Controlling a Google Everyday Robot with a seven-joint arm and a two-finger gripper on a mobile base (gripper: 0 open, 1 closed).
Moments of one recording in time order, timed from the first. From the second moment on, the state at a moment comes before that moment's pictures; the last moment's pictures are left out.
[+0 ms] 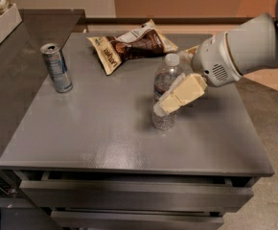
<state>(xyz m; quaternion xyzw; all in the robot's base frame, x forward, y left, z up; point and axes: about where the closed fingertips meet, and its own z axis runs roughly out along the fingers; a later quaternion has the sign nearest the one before) 0.498 -0.068 0.936 -0.52 0.74 0.22 0.36</state>
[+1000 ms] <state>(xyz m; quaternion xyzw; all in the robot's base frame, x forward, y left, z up) 0.495 -0.062 0.941 -0.51 0.73 0.24 0.39</state>
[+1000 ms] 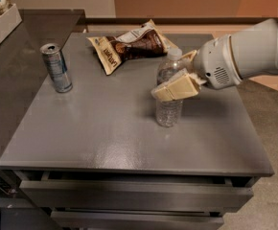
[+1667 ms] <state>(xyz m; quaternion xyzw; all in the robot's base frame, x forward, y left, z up) 0.505 -0.095 0.973 -0.53 0.75 0.15 0.37</state>
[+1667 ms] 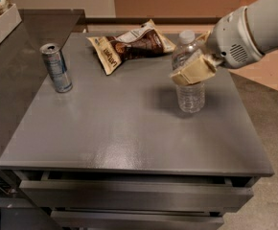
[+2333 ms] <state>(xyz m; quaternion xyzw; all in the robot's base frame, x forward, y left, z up) 0.506 -0.115 0.956 -0.60 0.76 0.05 0.25</state>
